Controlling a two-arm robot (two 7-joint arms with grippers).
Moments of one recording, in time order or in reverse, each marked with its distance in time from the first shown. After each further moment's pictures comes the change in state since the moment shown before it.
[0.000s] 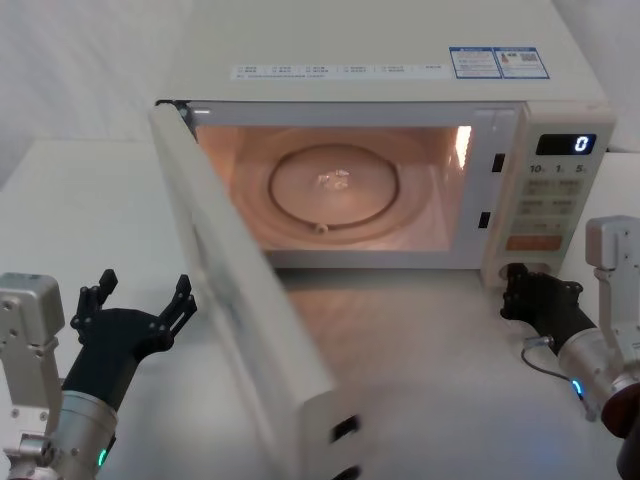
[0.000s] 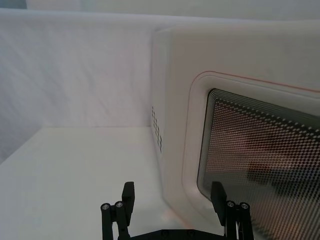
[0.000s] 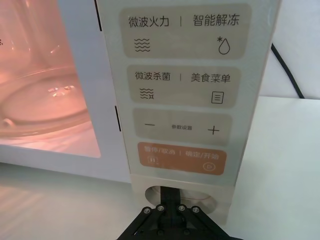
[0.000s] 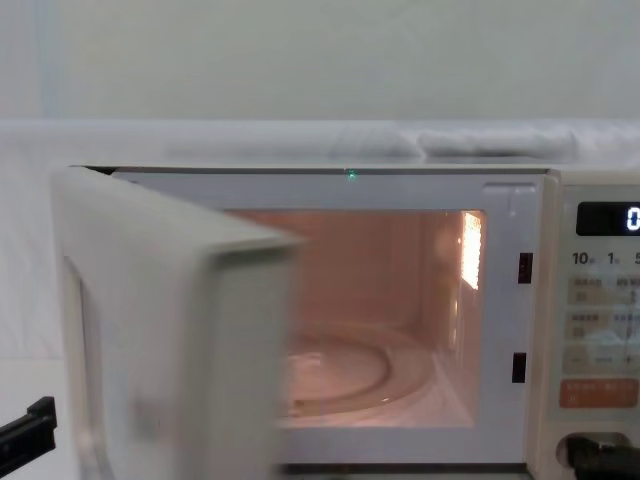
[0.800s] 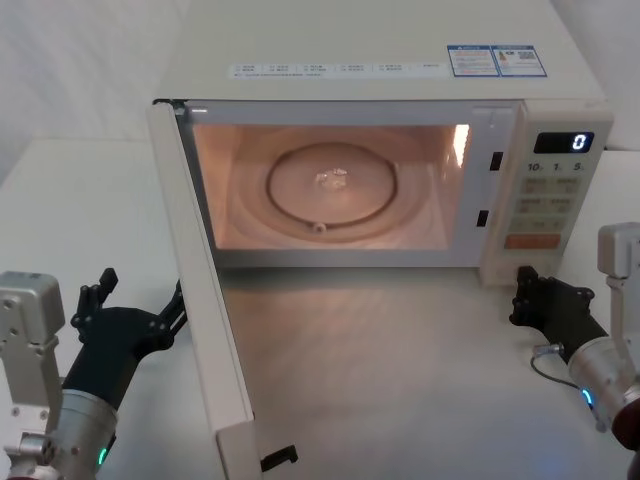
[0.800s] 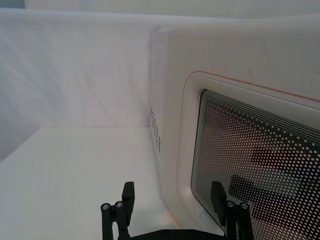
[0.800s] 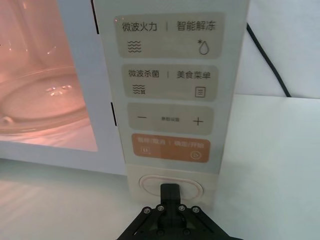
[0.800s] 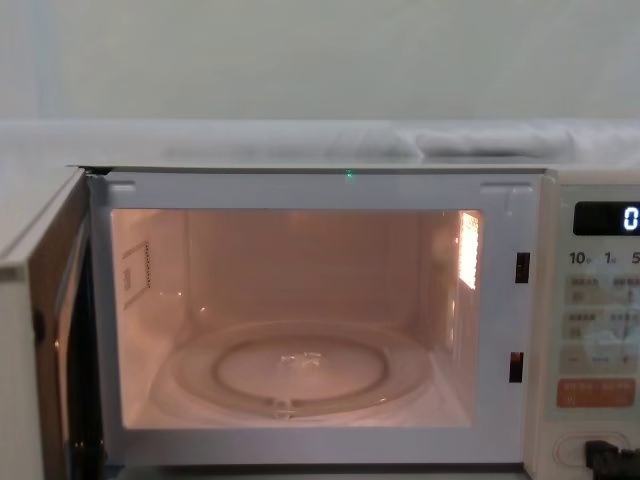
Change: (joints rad) left arm 0.000 0.000 0.000 0.000 0.000 0.000 0.000; right arm -0.051 0.004 0.014 -0.062 -0.007 0.008 -0.009
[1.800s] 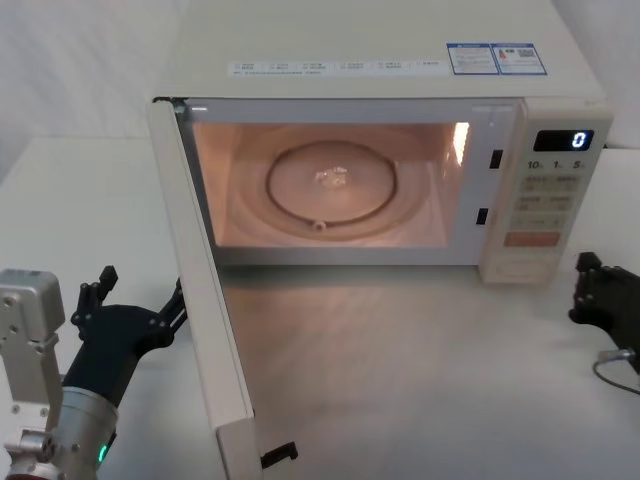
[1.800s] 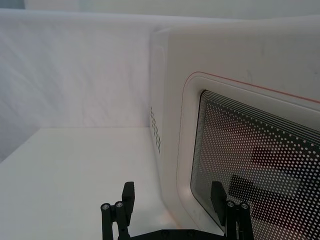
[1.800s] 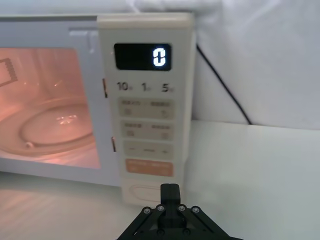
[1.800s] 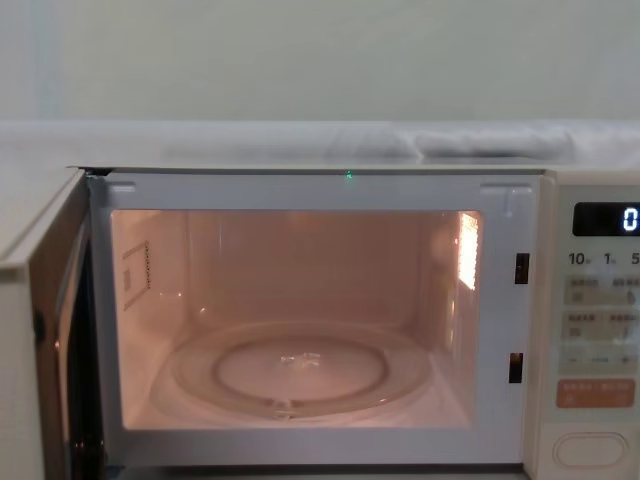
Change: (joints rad) left arm 0.000 0.000 0.000 0.000 0.000 0.000 0.000; right arm -0.216 0.059 0.077 -0.367 0.028 0.074 -0.012
